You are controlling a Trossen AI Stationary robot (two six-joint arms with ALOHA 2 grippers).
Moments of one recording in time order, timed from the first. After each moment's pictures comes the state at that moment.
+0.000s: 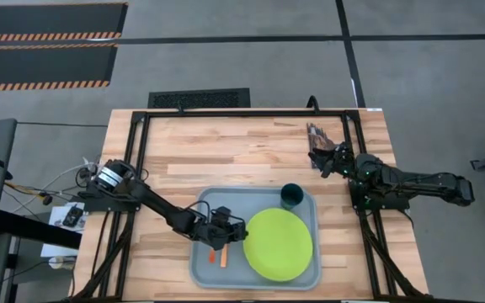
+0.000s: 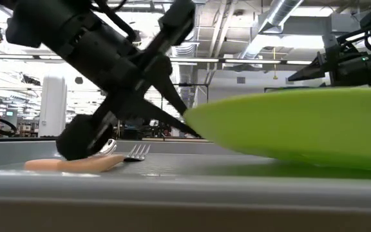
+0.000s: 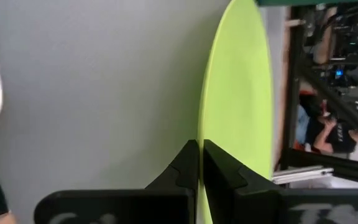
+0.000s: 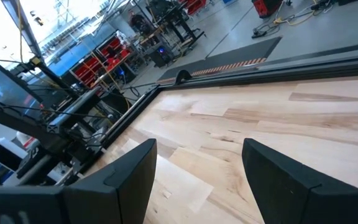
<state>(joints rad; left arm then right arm) -0.46 1.93 0.95 0.32 -0.42 -1.80 -0.20 0.20 0.00 0.07 0.39 0.70</state>
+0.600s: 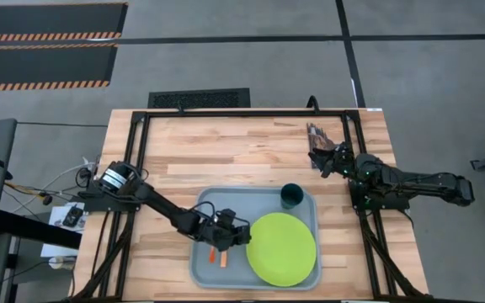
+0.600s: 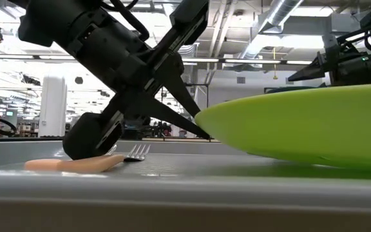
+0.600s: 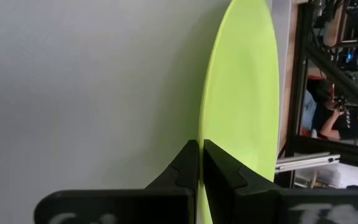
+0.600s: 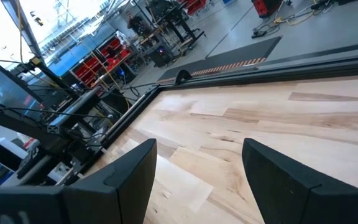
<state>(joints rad) -0.44 1.96 1.01 0.28 -0.35 -1.77 -0.20 0.20 0.00 0.07 0.39 0.70</state>
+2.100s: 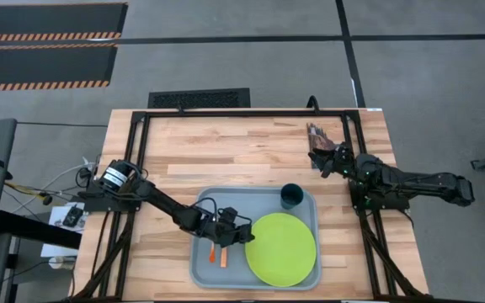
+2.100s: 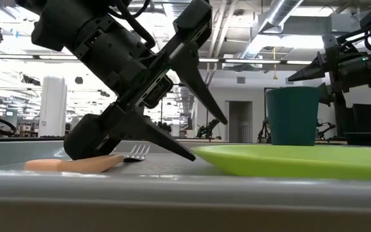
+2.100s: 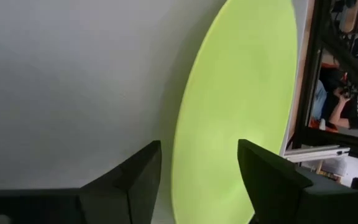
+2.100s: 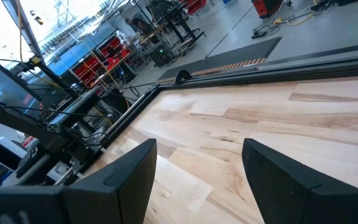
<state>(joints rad) -0.41 1.96 1.01 0.27 -0.25 -1.77 -0.20 0.20 0.00 0.07 0.39 0.70</state>
